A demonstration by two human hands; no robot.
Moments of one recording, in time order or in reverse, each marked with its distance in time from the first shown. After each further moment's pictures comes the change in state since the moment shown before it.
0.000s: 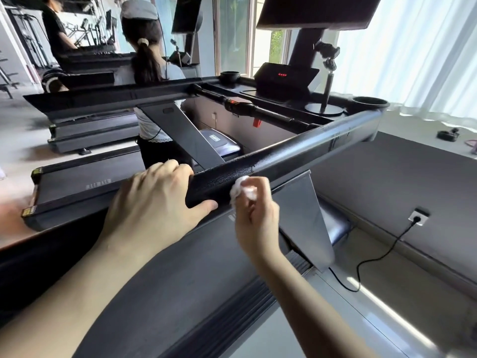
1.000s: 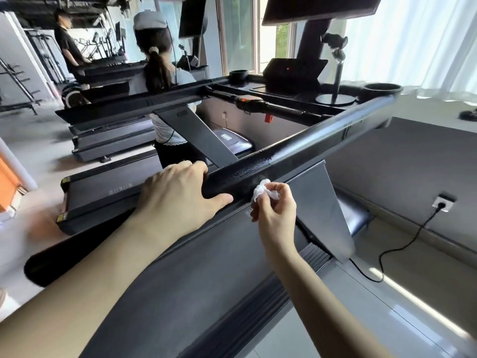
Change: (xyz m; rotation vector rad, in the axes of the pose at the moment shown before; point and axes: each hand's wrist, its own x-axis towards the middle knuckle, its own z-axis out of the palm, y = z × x) left_hand 0.000 -0.017 -0.010 -0.034 -0.095 -0.013; right_hand -0.016 -0.015 0.011 0.435 0.138 0.519
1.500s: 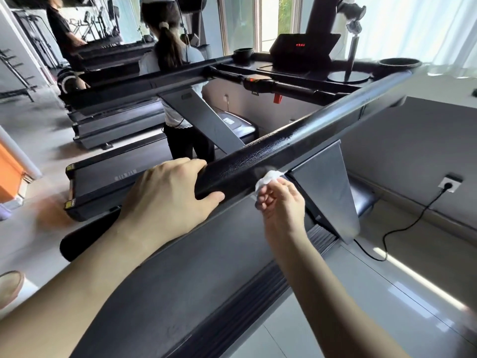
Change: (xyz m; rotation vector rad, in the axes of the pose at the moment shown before) left_hand -0.032 -0.044 -0.010 -0.060 0.015 0.098; right_hand -0.021 -0.005 0.026 0.516 0.082 0.400
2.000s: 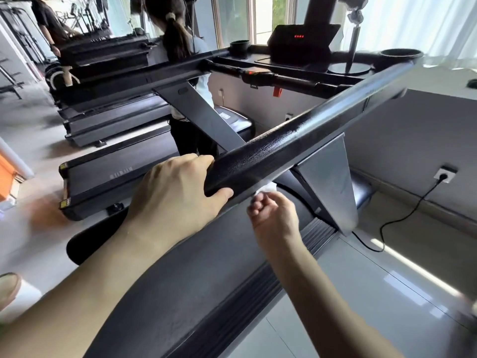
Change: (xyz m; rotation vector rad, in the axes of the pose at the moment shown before) left_hand 0.000 -0.003 0.000 -0.001 0.011 0.041; right_hand -0.011 0.025 0.006 0.234 0.018 0.294
